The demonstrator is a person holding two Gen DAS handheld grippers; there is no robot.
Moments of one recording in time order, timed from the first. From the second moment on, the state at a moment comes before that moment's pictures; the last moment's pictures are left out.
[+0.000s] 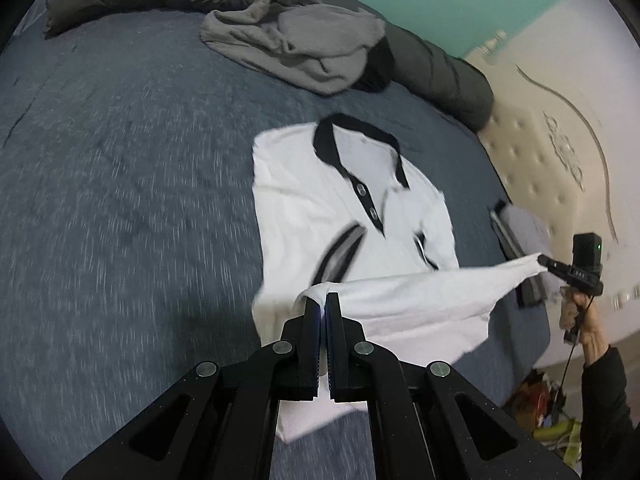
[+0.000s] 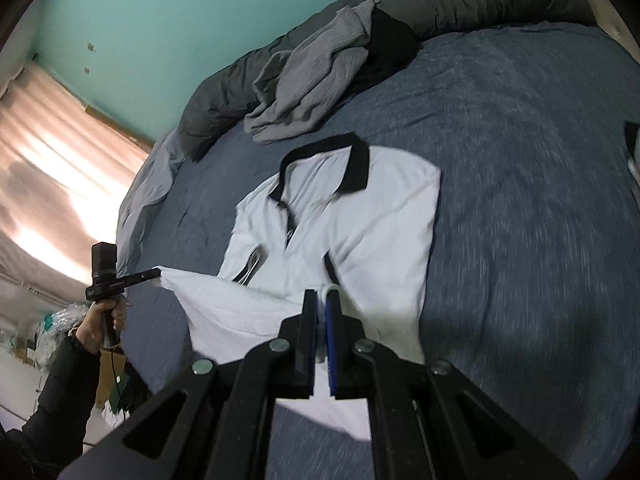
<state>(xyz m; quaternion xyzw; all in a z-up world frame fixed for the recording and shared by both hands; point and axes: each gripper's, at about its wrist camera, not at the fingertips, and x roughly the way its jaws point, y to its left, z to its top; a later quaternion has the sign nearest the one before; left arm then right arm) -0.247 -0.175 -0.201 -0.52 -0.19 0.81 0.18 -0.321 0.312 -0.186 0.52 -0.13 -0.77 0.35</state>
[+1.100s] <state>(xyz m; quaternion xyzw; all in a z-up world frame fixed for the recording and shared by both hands) -0.443 -0.163 -0.328 -0.53 -0.22 0.81 0.10 -0.497 0.278 -0.320 0.52 -0.10 -0.82 0.22</state>
